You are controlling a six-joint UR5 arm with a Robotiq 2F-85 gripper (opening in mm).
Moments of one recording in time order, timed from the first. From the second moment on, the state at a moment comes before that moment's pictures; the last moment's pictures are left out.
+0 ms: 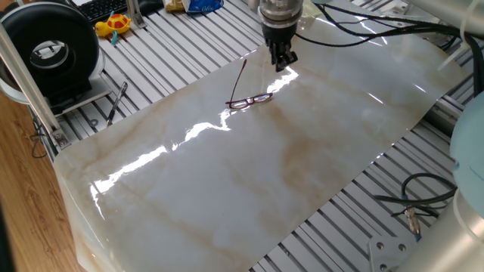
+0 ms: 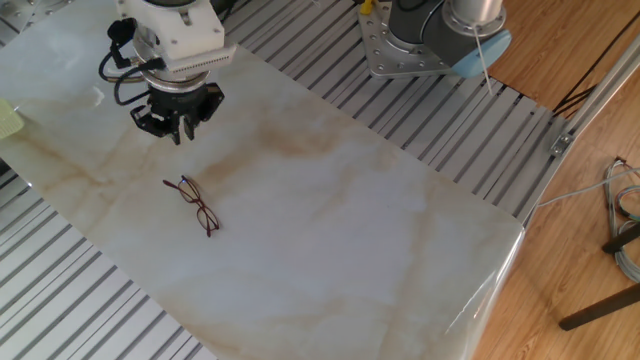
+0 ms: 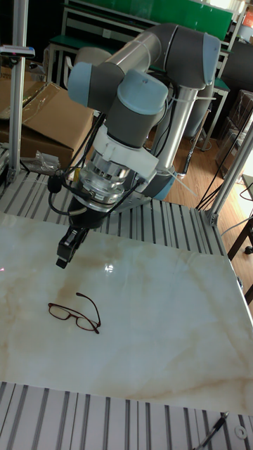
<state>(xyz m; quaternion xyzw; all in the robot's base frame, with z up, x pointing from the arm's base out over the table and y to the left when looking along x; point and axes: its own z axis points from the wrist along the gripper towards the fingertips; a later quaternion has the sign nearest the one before) 0.562 -0.101 0.126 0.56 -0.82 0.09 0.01</state>
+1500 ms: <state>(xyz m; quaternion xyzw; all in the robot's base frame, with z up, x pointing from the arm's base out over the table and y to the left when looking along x) 0.602 -0.072 0.056 0.47 -0.88 0.05 -0.05</state>
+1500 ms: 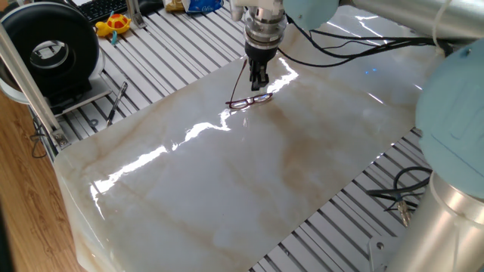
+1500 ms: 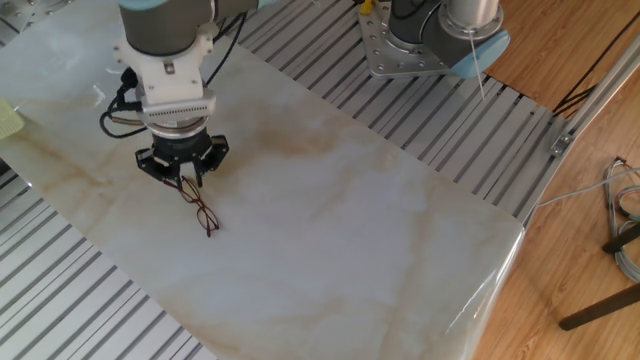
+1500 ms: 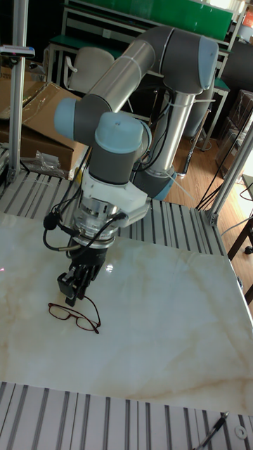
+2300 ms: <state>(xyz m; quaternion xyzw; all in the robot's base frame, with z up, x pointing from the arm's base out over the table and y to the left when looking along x) 0.604 -0.063 0.041 0.47 -0.88 0.03 -0.06</state>
